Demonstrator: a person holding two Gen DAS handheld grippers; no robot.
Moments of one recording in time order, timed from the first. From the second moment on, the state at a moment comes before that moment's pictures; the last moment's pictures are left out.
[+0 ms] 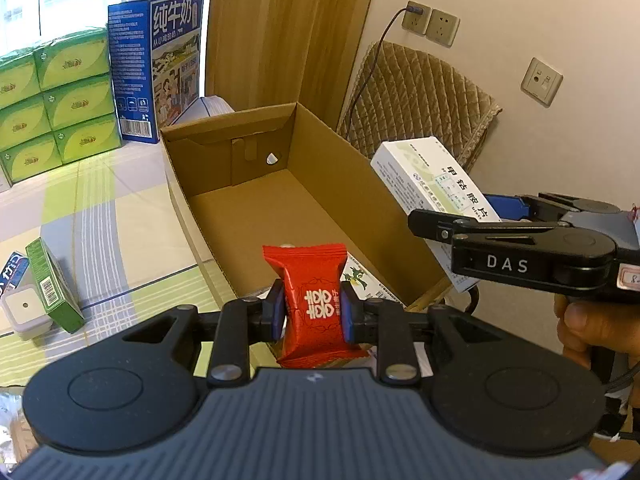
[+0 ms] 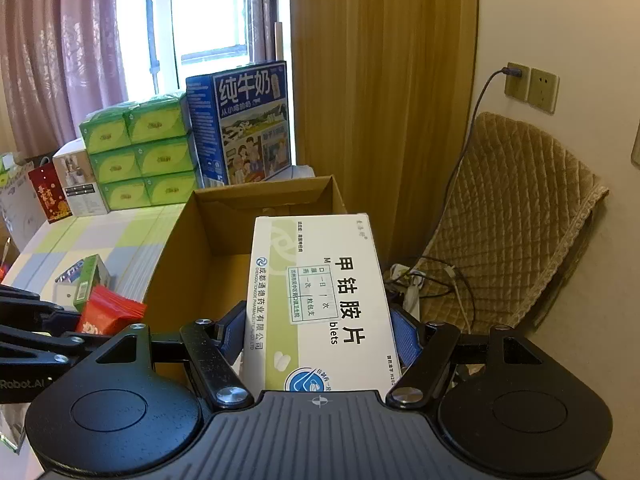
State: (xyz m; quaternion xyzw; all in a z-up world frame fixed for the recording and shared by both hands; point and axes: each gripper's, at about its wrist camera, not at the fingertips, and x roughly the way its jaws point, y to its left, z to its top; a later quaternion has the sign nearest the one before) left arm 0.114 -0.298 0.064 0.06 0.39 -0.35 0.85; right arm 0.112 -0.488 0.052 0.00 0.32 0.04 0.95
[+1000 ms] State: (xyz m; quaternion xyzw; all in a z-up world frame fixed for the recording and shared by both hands) left arm 0.141 -0.292 0.051 0.04 0.39 -0.32 0.86; right arm 0.141 -0.485 0.038 0.02 0.34 0.04 0.94
